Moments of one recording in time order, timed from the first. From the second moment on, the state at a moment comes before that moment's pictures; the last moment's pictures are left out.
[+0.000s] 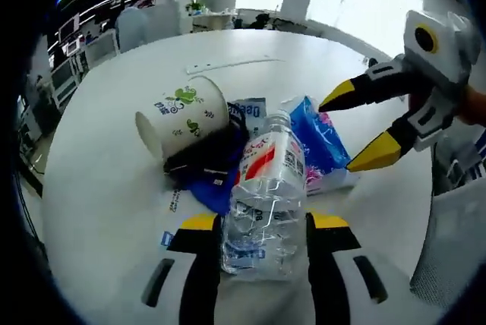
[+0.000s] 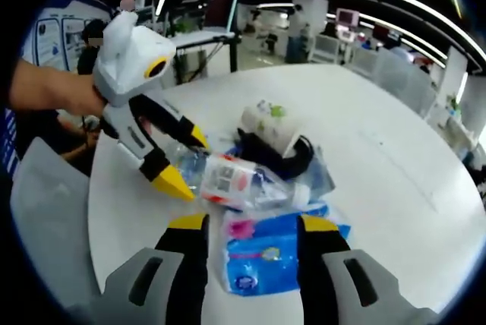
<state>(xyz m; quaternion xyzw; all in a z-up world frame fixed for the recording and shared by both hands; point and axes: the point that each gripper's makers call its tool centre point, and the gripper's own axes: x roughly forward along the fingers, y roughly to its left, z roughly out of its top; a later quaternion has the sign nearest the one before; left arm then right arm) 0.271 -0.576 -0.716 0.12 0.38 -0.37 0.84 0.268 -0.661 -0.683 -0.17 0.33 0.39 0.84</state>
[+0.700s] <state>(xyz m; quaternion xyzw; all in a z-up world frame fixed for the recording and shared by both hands) 0.258 -0.573 -0.712 0.32 0.28 -0.40 0.81 0.264 -0.669 -0.677 -0.17 0.32 0.38 0.85</state>
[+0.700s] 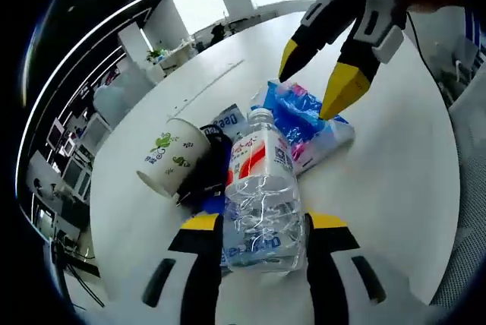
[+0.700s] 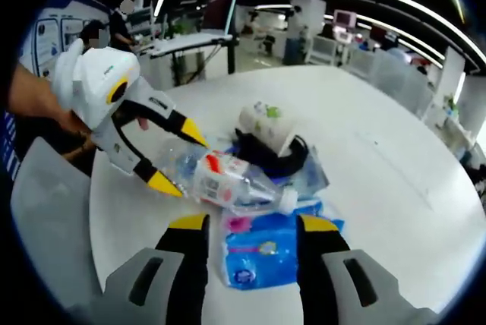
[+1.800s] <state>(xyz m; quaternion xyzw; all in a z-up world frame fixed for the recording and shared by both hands) 0.246 -0.599 -0.714 0.27 0.32 -0.42 0.81 0.255 -0.684 -0.678 -0.16 0.33 0.37 0.85</state>
